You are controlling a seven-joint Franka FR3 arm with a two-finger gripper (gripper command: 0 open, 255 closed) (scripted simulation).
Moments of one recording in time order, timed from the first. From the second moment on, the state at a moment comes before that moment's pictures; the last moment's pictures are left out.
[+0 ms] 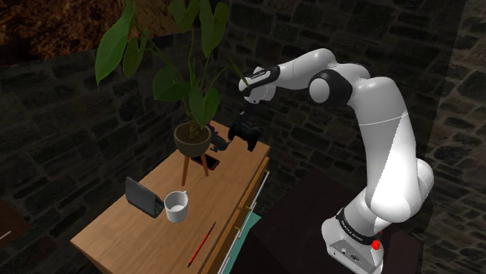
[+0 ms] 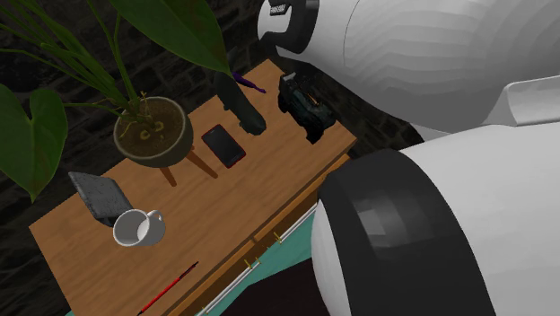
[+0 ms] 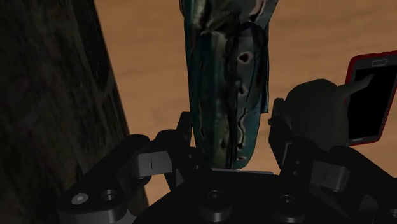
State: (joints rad) arm -0.13 0.81 -0.14 -1.51 0.41 2.27 -0.71
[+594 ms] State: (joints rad) arm -0.12 0.73 -0.15 -1.52 0.39 2.20 -0.69
